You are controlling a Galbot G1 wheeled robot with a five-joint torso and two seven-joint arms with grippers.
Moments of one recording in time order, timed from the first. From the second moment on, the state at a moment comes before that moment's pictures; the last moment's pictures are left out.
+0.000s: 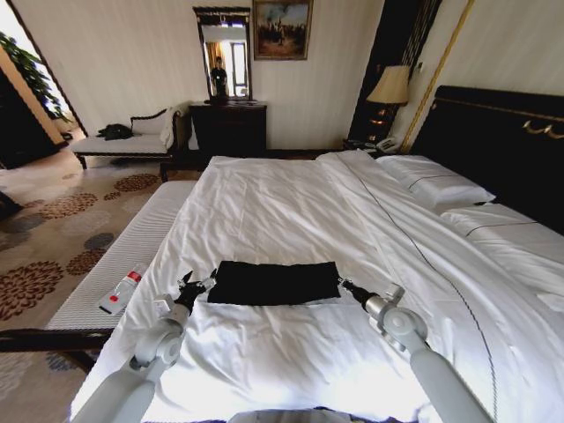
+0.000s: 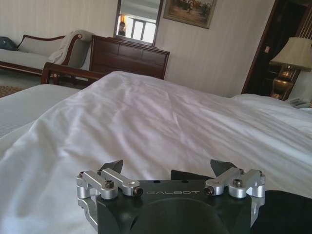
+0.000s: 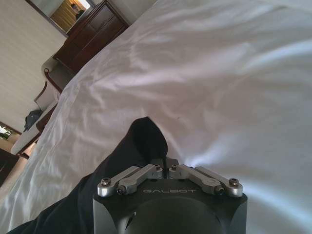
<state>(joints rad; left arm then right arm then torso) 1.35 -0.99 -0.38 -1.93 -0.76 0.11 -0.24 -1.27 1.01 0.53 1.79 1.33 -0.43 0.19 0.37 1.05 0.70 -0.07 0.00</state>
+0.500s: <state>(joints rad) 1.36 -1.00 -0.39 -1.94 -0.76 0.11 -0.25 -1.28 0.96 0.60 1.75 1.38 -0.43 0.19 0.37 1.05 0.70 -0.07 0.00</state>
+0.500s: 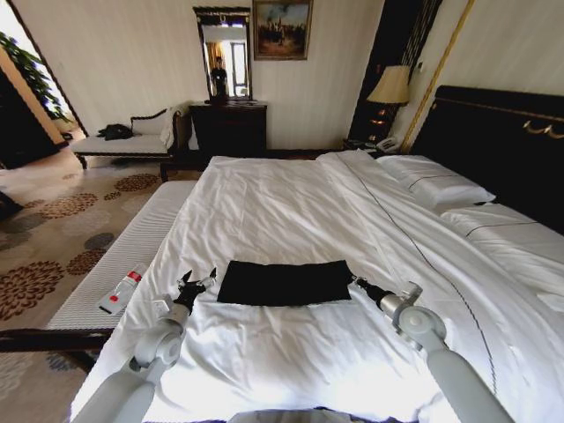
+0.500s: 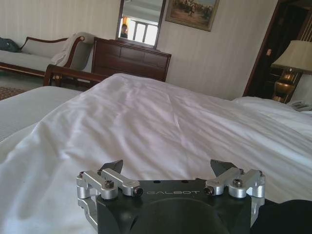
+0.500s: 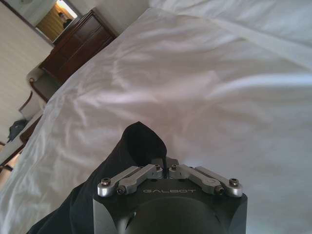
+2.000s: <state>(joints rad) 1.40 -0.96 -0.44 -1.96 -0.77 0.10 -0.24 -1.23 0.93 0.65 1.85 1.49 -0.46 0.29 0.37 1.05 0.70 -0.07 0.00</state>
